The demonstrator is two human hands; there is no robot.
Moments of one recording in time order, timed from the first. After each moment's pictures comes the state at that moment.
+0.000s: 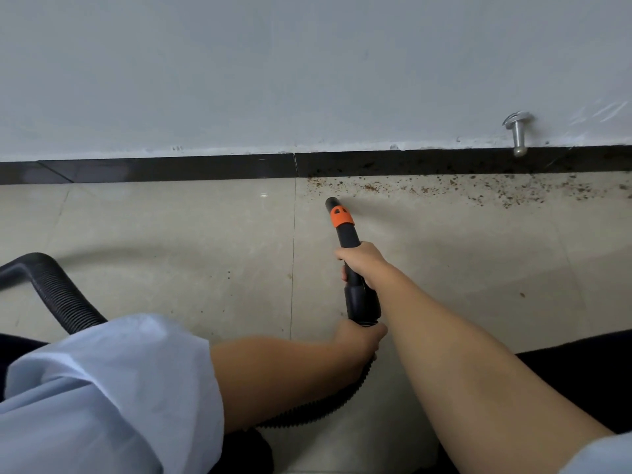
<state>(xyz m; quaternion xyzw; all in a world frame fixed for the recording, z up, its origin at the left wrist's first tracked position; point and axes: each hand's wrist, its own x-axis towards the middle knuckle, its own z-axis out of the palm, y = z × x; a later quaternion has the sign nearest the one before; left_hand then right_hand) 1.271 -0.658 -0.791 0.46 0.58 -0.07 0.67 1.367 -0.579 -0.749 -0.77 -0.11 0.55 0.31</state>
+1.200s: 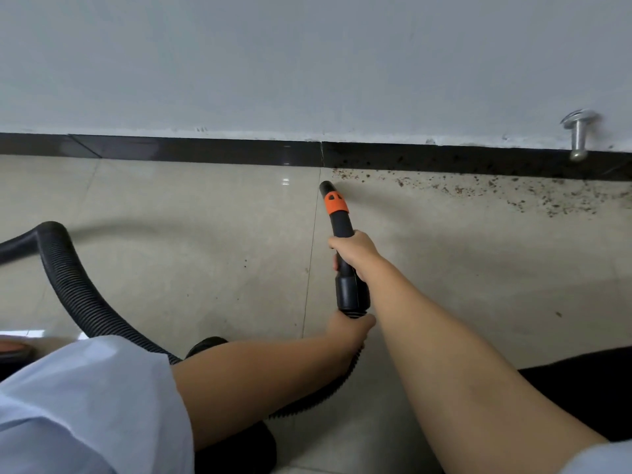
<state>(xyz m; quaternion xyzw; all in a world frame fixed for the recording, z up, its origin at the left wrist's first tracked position) 1.251 -0.625 -0.779 0.40 0.63 0.01 0.66 1.340 -0.539 -0.763 -0.74 -0.15 0.58 0.31</state>
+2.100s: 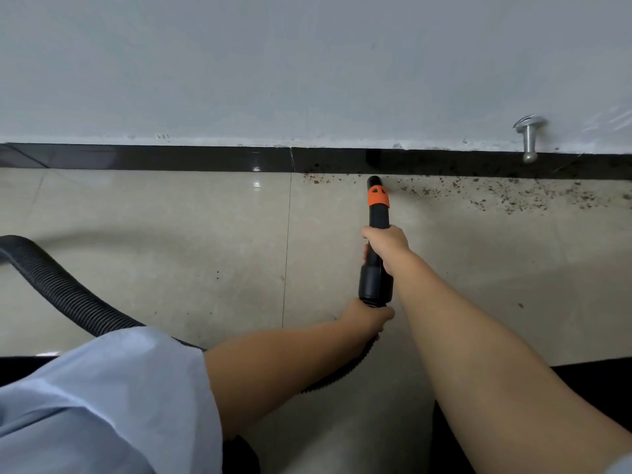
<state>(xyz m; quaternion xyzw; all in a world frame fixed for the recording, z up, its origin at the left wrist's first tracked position) 1.307 -0.621 -0.772 0.42 0.55 -0.05 0.72 1.414 -0.559 -0.755 -0.79 -0.03 0.48 0.37</state>
